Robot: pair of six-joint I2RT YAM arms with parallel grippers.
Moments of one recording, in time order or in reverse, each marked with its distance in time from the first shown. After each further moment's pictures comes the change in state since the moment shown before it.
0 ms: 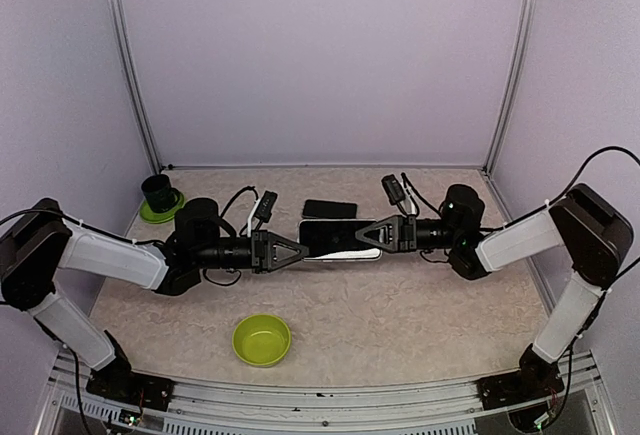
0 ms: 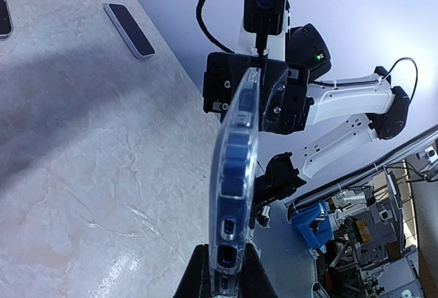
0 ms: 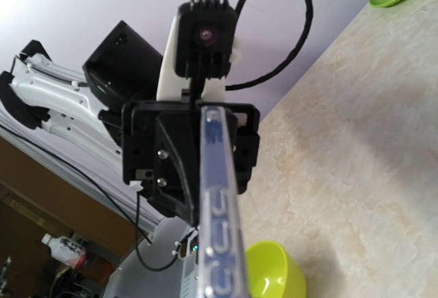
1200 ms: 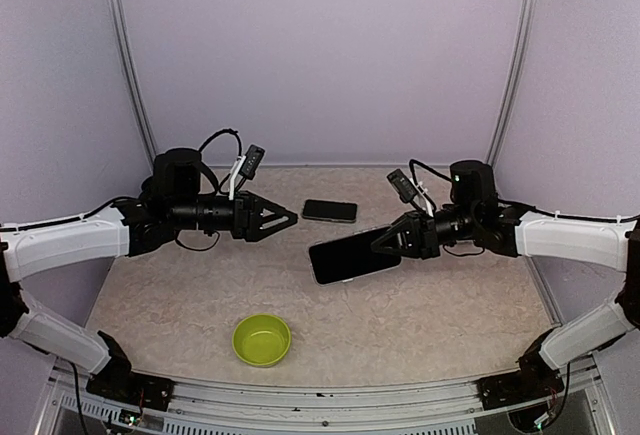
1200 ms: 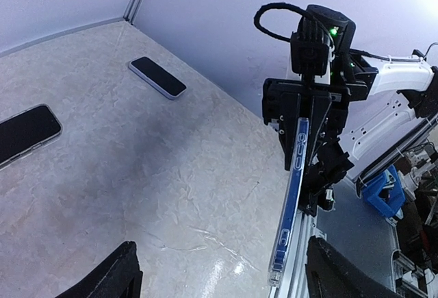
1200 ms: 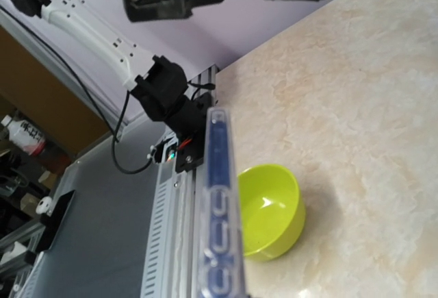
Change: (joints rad) left arm 0.065 -0.233 0.259 -0.633 -0.050 0.497; right arm 0.008 -0.346 0.133 -0.924 -0.084 -0.653
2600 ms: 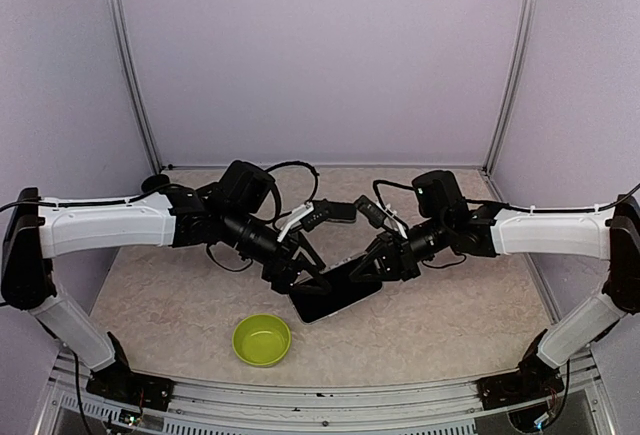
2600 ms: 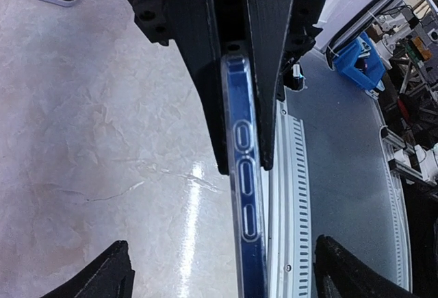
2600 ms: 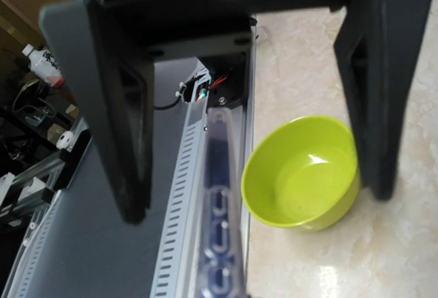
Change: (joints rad) left arm -0.202 0.248 0.259 -0.447 0.129 0.375; right arm 0.150 0.126 0.095 -0.174 -0.009 -0.173
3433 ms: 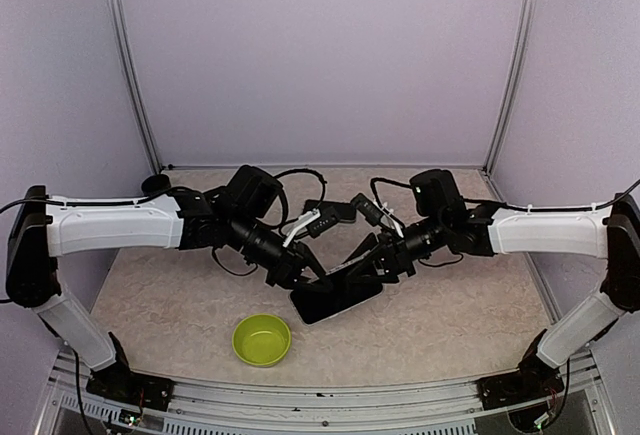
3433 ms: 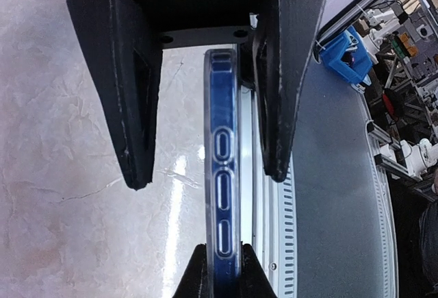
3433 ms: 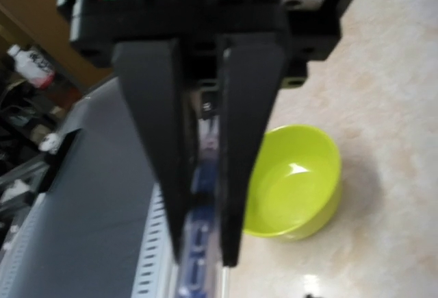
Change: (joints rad) left arm -0.022 0.040 0.013 -0.012 0.049 -0.022; right arm 0.005 0.017 0.011 0.019 0.034 -0.005
